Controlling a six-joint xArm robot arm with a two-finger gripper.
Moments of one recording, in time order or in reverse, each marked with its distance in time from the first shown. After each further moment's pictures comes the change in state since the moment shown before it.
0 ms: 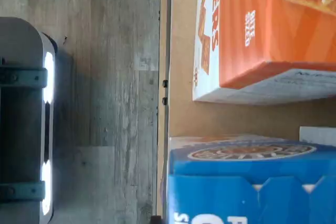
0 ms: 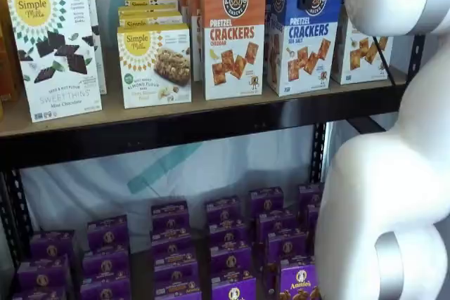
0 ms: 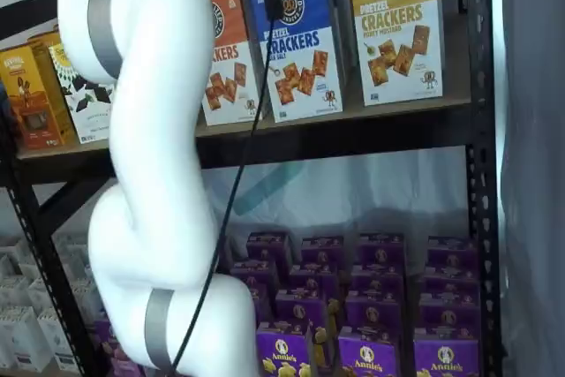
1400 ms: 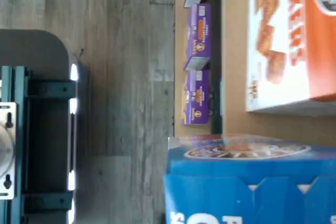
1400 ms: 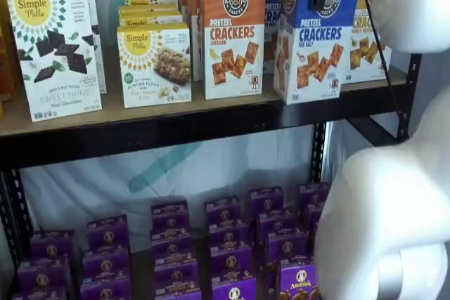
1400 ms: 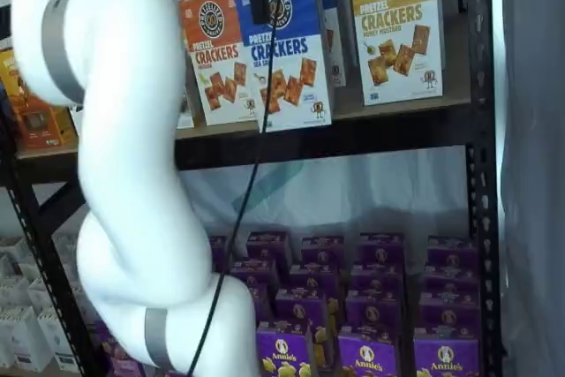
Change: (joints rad) arm -0.028 -0.218 0.192 0.033 0.017 -0.013
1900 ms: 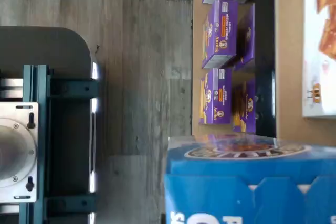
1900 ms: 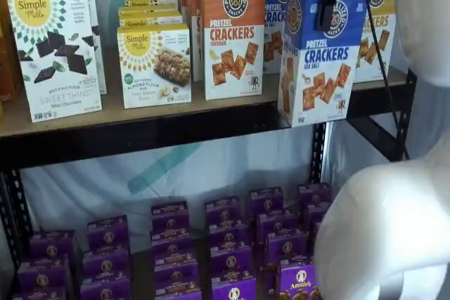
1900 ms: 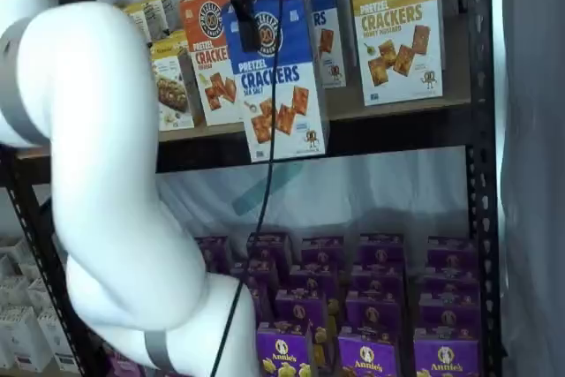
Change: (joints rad) arm 0.023 -0.176 0.217 -0.016 -0.036 0.014
